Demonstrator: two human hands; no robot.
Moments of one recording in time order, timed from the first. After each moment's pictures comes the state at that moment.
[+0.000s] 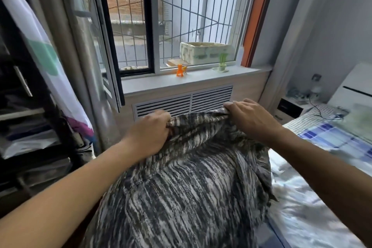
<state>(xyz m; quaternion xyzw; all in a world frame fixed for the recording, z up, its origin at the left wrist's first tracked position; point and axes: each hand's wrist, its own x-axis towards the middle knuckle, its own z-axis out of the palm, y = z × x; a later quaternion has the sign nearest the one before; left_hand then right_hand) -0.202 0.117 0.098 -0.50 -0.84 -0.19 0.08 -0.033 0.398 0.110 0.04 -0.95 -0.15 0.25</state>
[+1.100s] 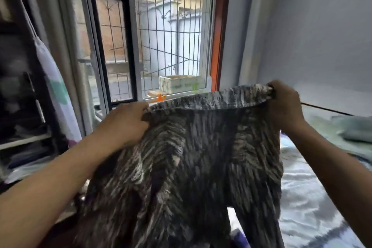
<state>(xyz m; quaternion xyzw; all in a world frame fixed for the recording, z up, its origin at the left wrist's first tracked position) -0.024 -0.030 0.238 -0.47 -0.85 -0.21 0.13 0.220 0.276 0.235 -0.34 -0.81 0.00 0.48</state>
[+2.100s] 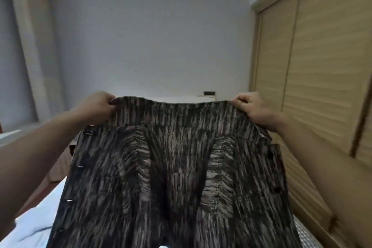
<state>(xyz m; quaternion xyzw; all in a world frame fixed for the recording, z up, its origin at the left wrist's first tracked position) 0.383 0.333 0.305 -0.75 -0.57 -0.32 -0.06 0.805 0.226 0.289 -0.61 -0.66 0.05 0.44</state>
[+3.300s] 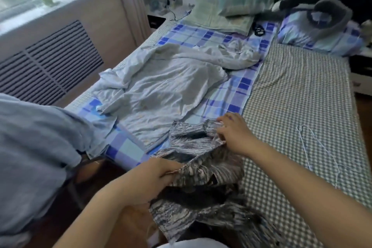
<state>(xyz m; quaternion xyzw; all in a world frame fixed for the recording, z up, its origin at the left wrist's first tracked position) 0.572 0.314 -0.014 -0.67 -0.61 -0.02 -0.42 0.812 0.495 -0.112 -0.42 -0.90 0.05 -0.09</state>
